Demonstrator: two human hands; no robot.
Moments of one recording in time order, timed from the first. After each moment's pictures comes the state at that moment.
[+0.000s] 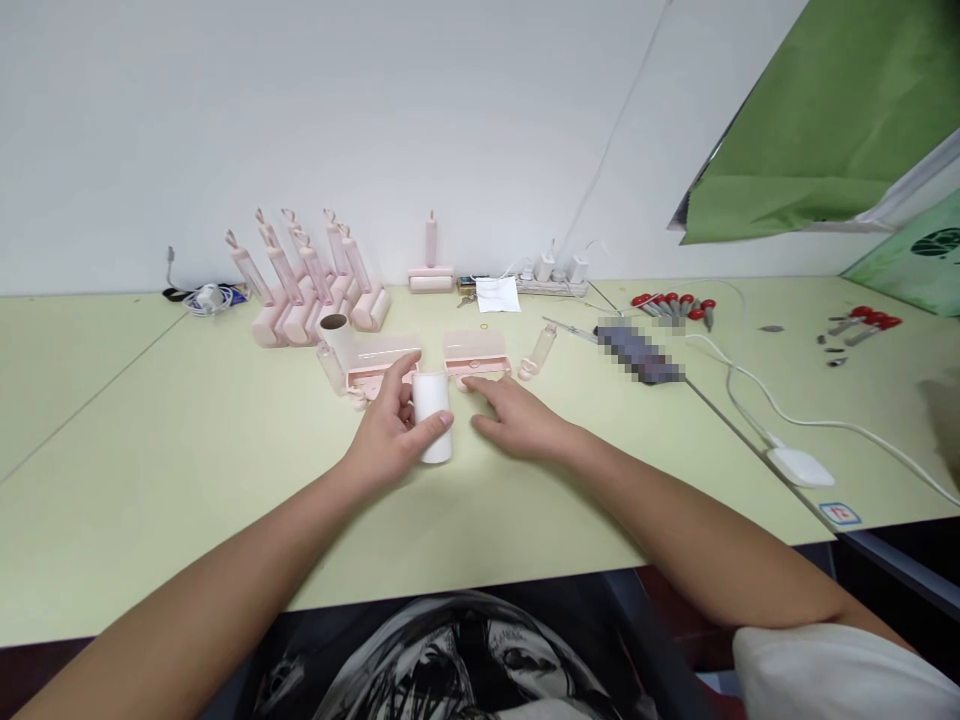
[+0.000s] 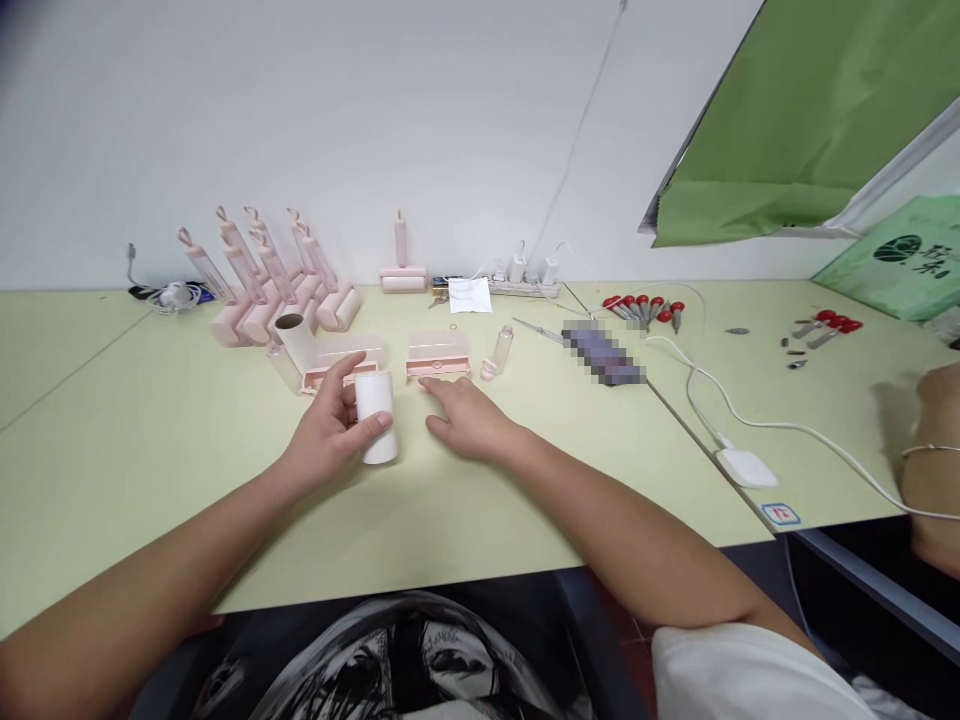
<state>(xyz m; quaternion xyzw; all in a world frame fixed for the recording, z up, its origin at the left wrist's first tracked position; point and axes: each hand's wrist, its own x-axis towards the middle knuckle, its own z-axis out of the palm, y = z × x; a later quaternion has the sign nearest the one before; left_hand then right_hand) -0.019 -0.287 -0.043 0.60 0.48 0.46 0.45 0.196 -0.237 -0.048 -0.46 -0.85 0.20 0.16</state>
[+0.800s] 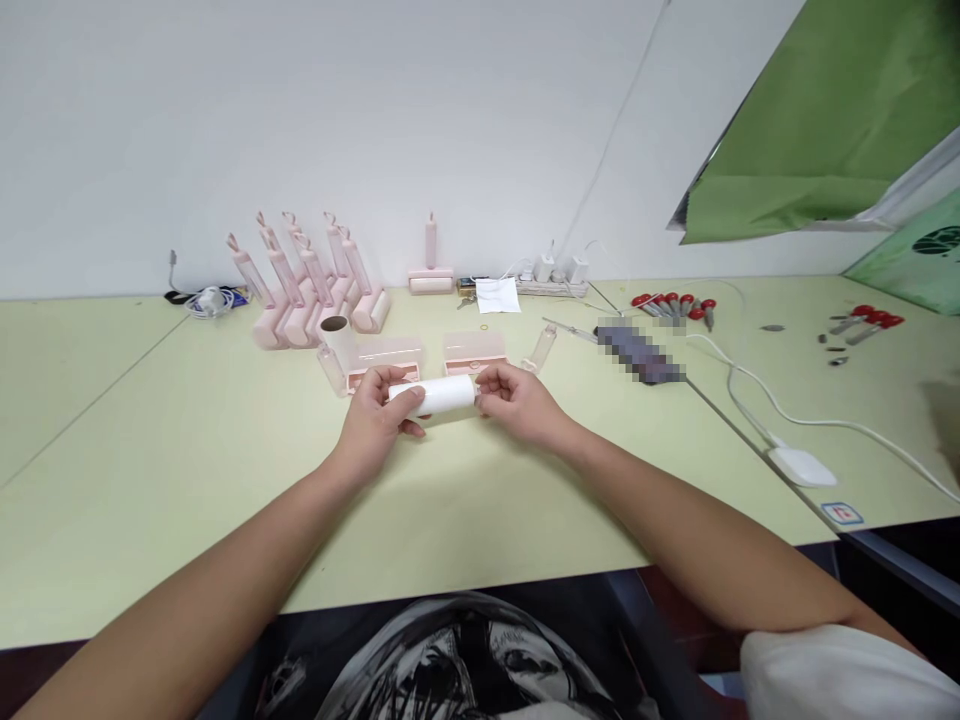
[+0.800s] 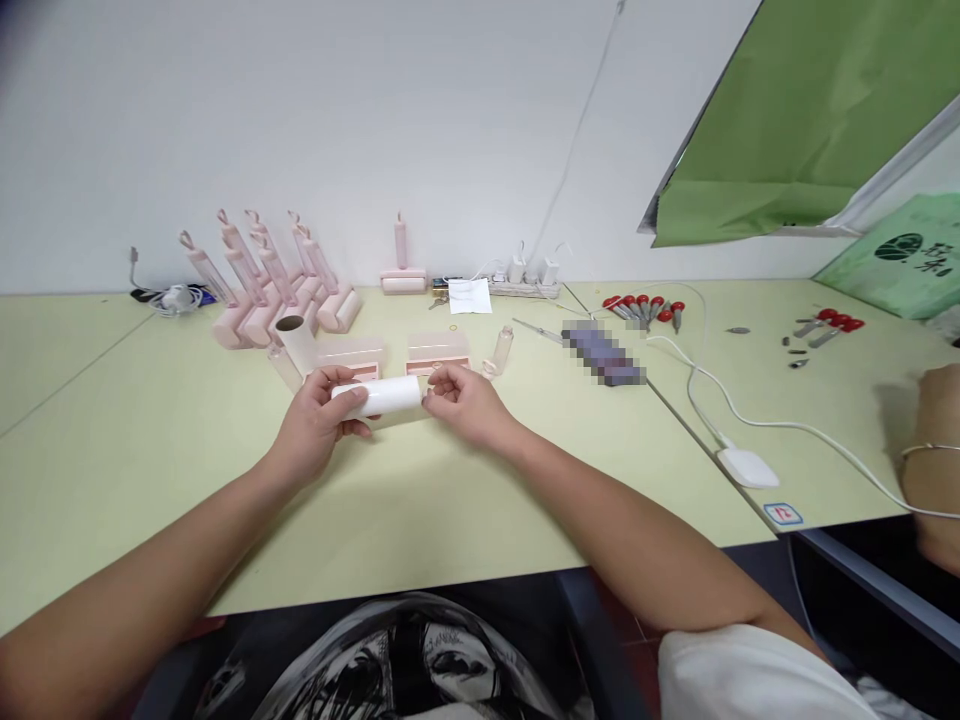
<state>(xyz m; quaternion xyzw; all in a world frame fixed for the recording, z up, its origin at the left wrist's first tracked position) -0.022 -0.276 -0.034 0.44 0.50 0.54 0.51 0.190 -0.232 -0.049 -0.47 -0.66 0.45 0.38</state>
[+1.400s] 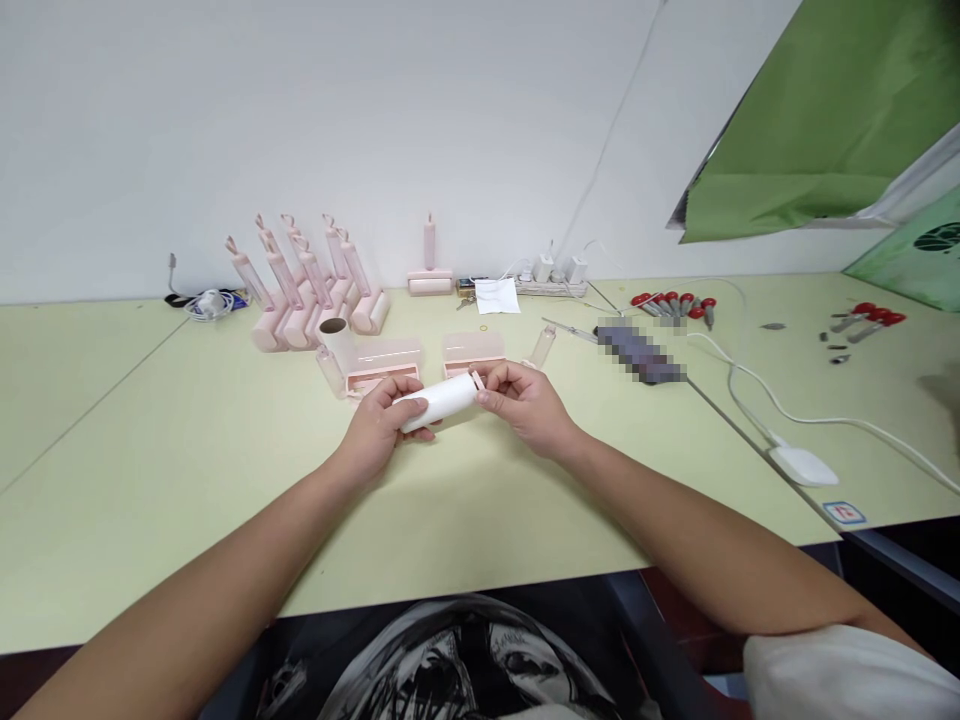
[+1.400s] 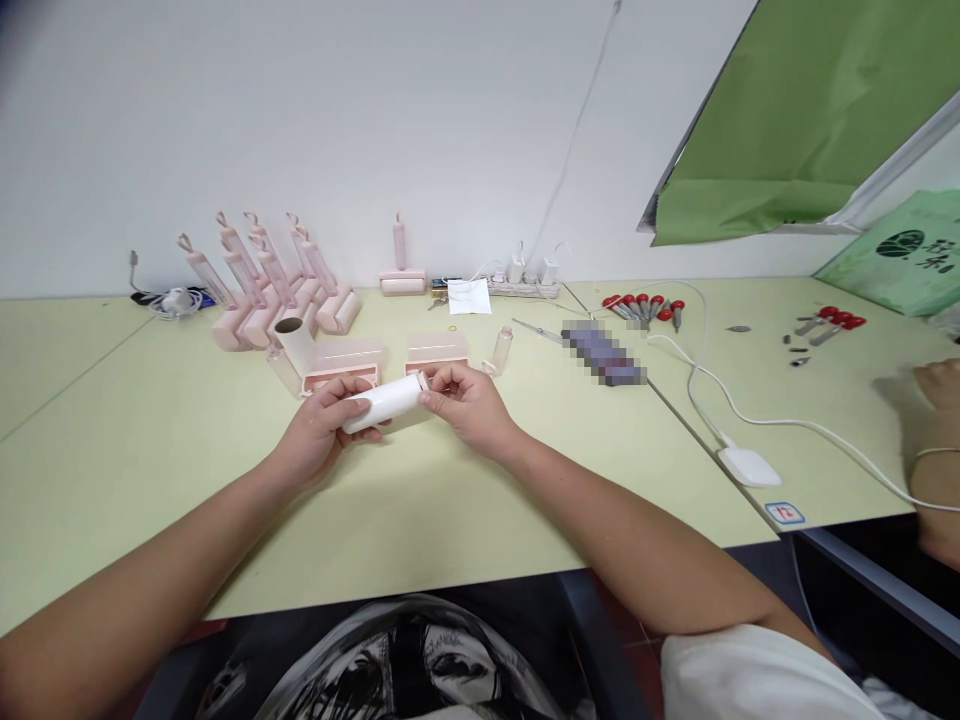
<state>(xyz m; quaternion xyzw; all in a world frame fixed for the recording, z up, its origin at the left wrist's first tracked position) -0.022 -0.278 -0.035 0.42 0.44 0.51 0.60 0.187 -0.241 -0.043 -0.36 -0.62 0.50 0.48</state>
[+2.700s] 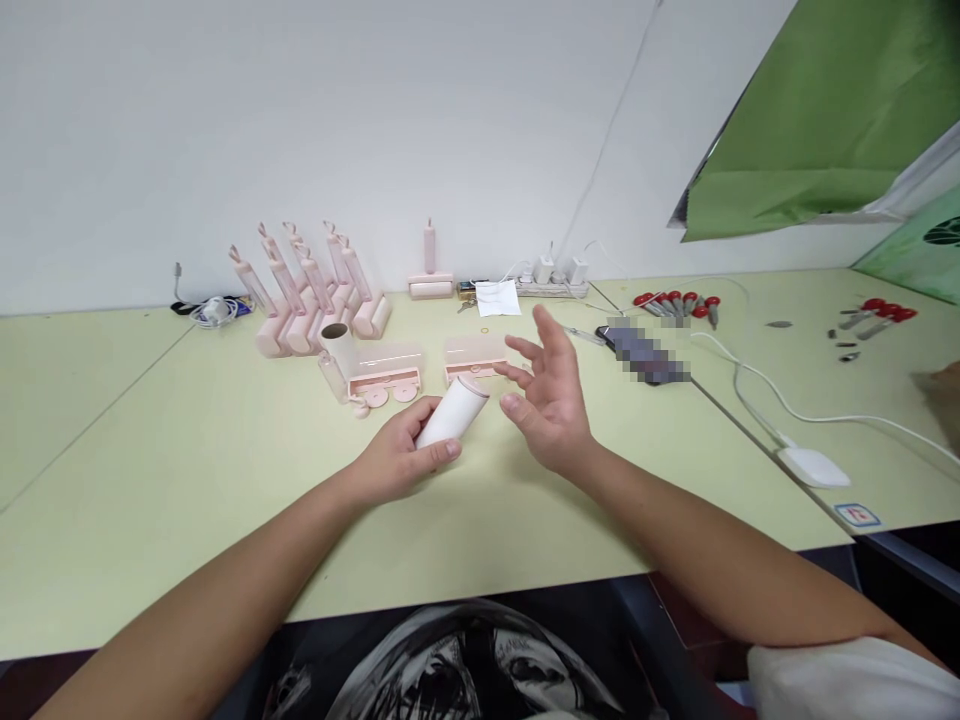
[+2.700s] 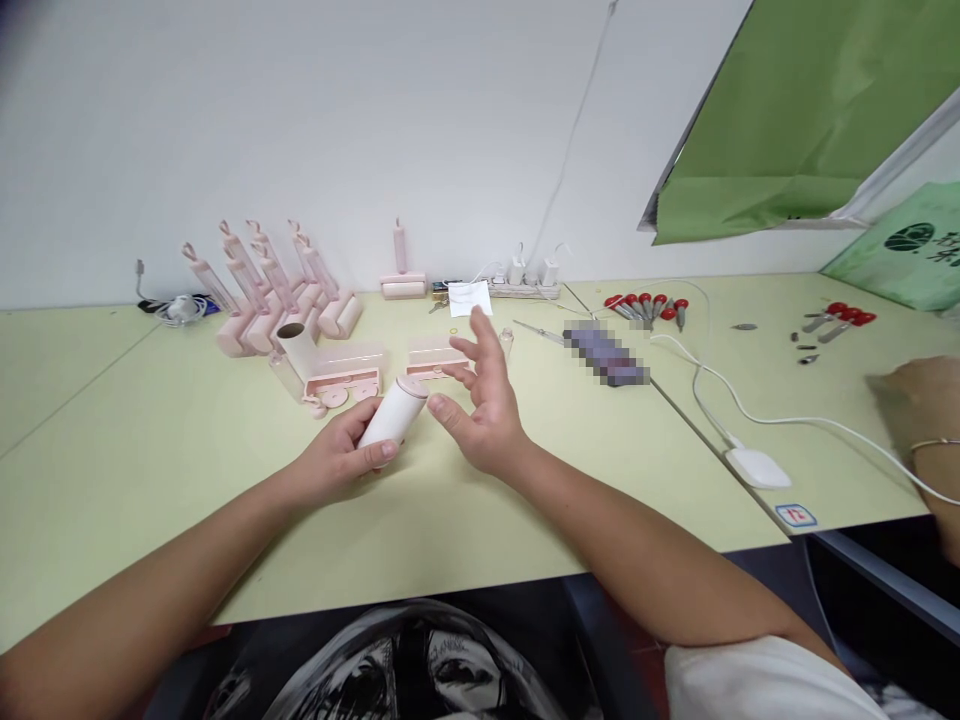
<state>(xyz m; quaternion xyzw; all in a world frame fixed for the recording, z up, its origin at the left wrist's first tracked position) -0.024 -0.288 -0.044 0.64 0.40 0.36 0.55 0.194 -0.260 -0.033 -0.33 -0.71 0.28 0.55</state>
